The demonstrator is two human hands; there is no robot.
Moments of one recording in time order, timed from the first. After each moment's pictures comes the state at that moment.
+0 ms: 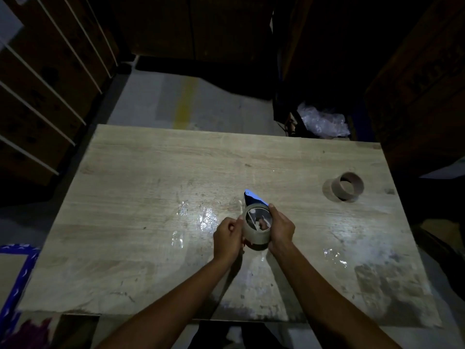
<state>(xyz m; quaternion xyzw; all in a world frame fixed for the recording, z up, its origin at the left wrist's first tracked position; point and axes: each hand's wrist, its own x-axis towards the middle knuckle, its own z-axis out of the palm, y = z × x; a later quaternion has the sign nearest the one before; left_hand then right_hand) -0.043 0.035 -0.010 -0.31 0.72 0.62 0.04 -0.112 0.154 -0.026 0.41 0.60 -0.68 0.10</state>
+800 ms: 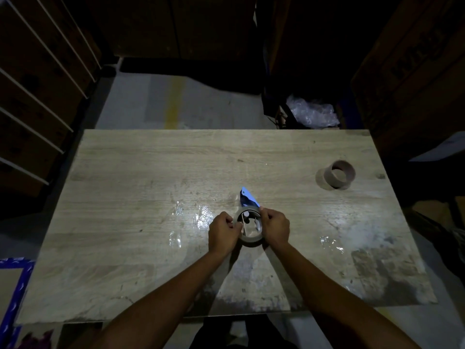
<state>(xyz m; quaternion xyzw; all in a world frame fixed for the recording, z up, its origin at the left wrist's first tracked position) -0.051 0.024 -0.018 -0.25 0.83 0.48 0.08 -0.091 0.165 -0.027 0.15 0.90 -0.41 0.08</state>
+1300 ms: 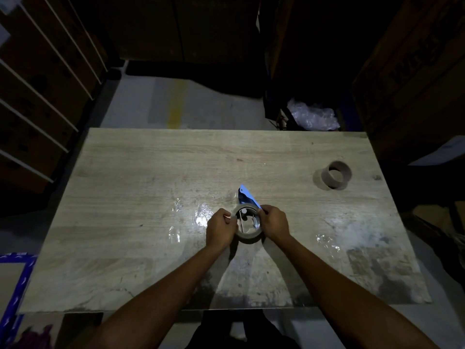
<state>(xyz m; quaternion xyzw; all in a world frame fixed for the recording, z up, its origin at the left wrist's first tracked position) -0.048 0.022 -0.019 -0.24 0.85 0.47 0.08 -0.098 0.178 -0.013 0.02 0.93 -0.34 0.16</state>
